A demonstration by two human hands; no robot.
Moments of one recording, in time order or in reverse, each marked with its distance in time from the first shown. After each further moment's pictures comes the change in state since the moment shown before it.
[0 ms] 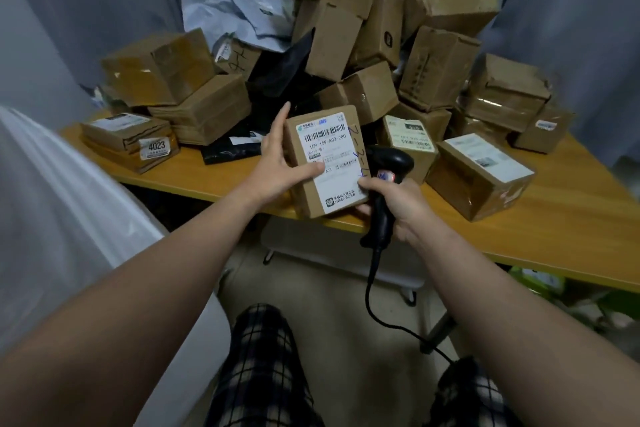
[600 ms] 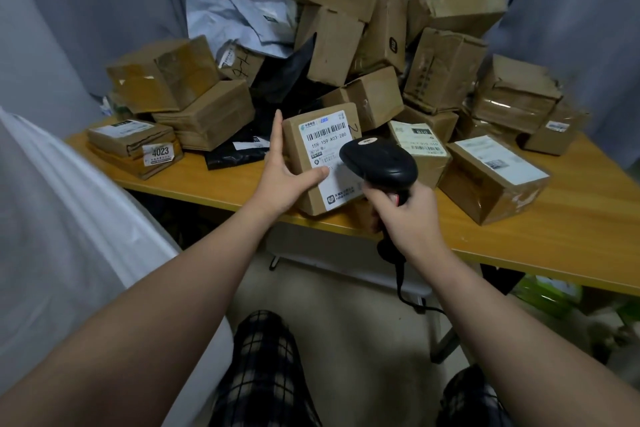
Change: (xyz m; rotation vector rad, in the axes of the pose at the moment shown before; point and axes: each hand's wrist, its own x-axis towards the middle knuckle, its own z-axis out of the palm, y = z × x) left_hand 0.003 -0.017 0.015 -0.115 0.139 0.036; right_hand -0.023 0.014 -0.009 -0.473 0.016 -0.583
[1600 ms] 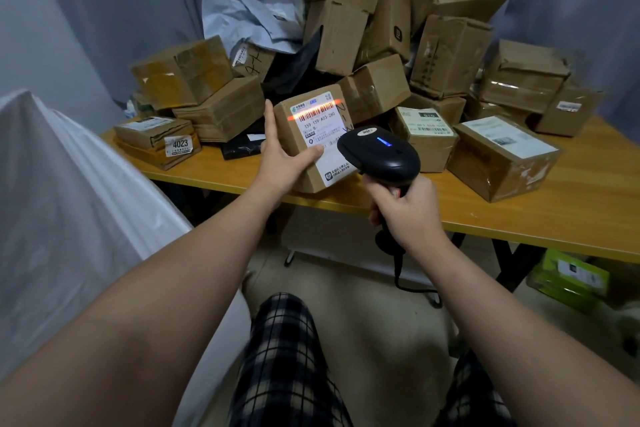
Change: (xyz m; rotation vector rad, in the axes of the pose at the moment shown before) left_hand -0.021 0.013 -0.011 0.080 0.110 -0.084; right_hand -0.033 0.000 0.009 0.046 -0.026 -0.077
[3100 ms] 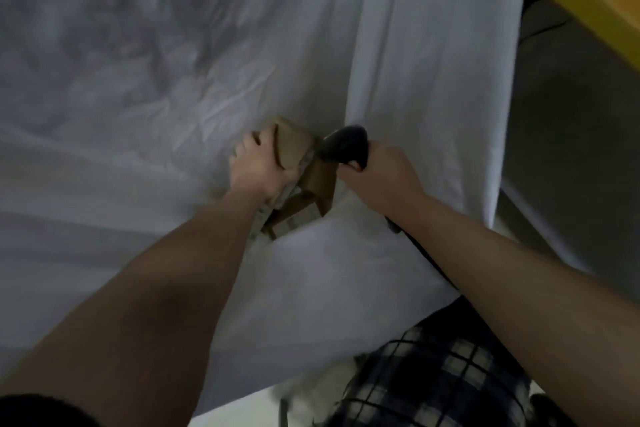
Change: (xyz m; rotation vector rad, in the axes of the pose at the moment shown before) left_hand -0.162 -0.342 -0.282 0.893 0.213 -0.837; right_hand -0.062 0.140 0.386 -0.538 -1.128 0.147
